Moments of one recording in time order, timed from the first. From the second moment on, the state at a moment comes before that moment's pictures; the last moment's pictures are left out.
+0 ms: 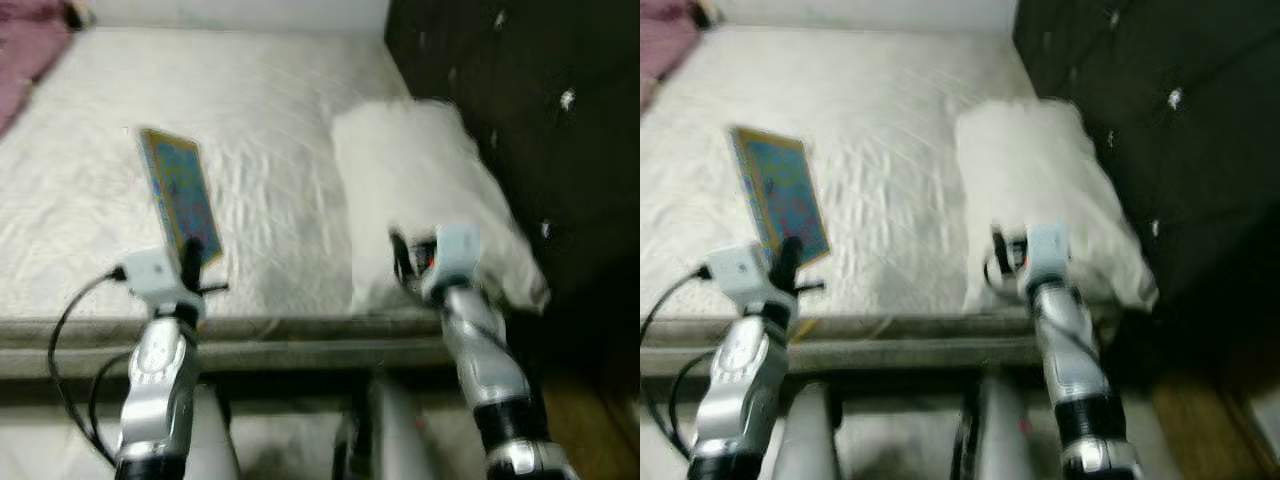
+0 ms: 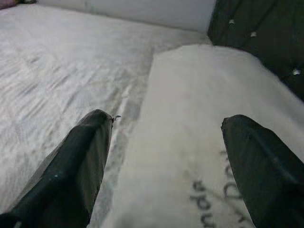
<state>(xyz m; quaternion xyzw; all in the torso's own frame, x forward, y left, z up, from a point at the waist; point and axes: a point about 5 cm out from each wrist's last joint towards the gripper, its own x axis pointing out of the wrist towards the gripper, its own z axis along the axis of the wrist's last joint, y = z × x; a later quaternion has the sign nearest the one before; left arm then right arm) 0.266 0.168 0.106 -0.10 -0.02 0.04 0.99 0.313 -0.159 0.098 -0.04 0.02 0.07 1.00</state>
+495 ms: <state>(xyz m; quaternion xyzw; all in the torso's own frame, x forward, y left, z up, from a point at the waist) 0.259 0.168 0.096 -0.11 0.00 0.04 0.99 0.312 -0.156 0.093 -0.04 0.03 0.08 1.00</state>
